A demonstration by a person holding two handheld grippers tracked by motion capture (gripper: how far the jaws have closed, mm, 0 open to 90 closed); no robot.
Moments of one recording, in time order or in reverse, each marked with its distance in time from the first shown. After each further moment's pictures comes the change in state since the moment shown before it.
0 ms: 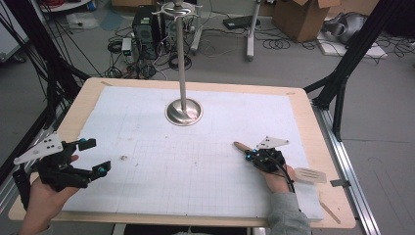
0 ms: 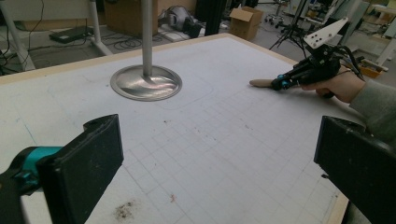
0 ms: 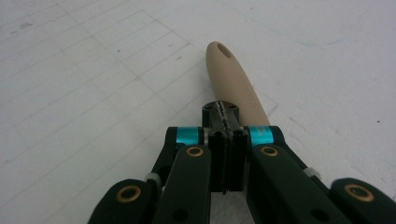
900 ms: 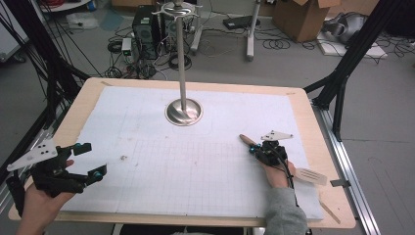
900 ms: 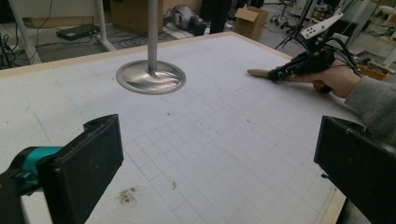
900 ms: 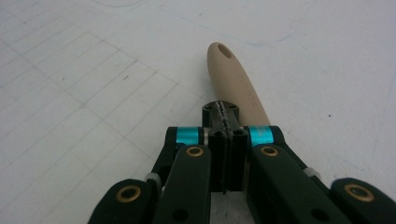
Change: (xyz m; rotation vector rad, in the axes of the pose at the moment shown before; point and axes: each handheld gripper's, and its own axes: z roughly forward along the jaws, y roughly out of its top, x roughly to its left) left arm -0.003 -0.007 -0.012 -0.003 0.024 -0.011; right arm -0.019 0.004 0.006 -0.009 -0.075 0.132
